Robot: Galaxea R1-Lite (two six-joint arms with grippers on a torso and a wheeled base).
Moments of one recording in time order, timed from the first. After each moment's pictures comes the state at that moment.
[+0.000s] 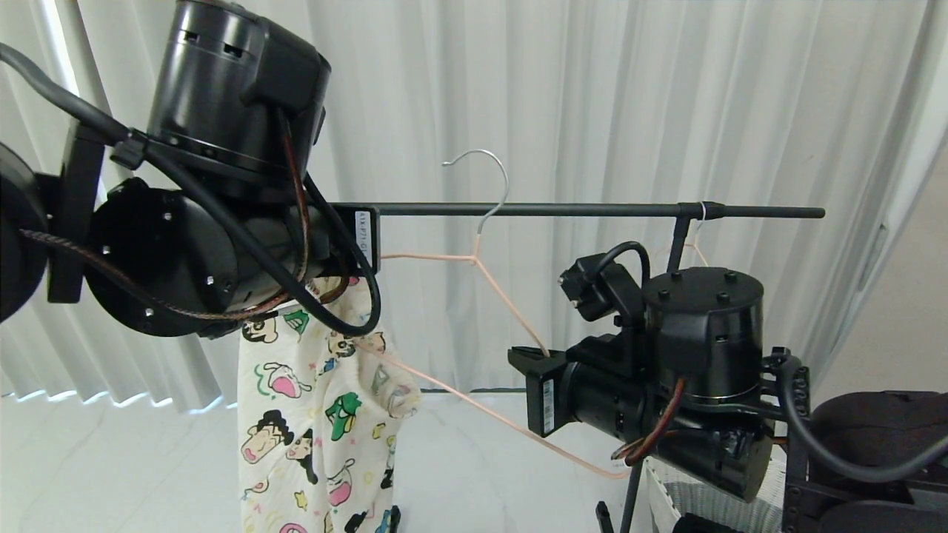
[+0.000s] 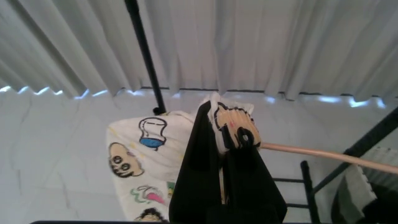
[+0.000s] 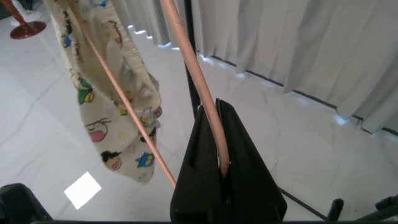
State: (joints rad) left arm -0.69 1.58 -1.37 0.31 0.70 -0.25; right arm 1.00 1.78 -0.90 -0.61 -0.16 0.29
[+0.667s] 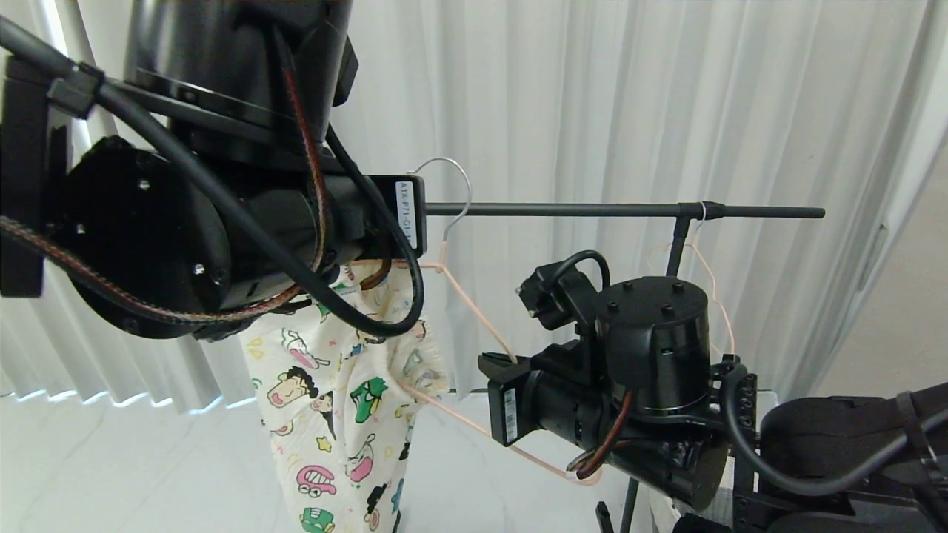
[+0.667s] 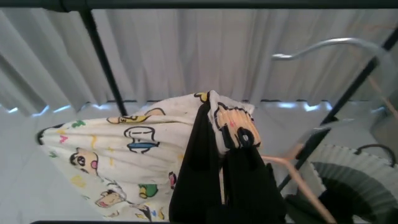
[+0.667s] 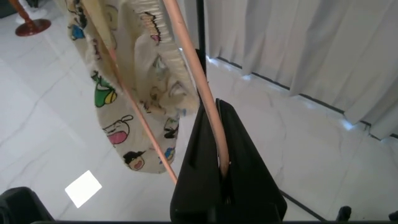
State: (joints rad) left arm -0.82 1.59 -1.46 0.31 0.70 -0.27; right arm 1.05 1.84 -0.96 -0.61 -0.19 0.30
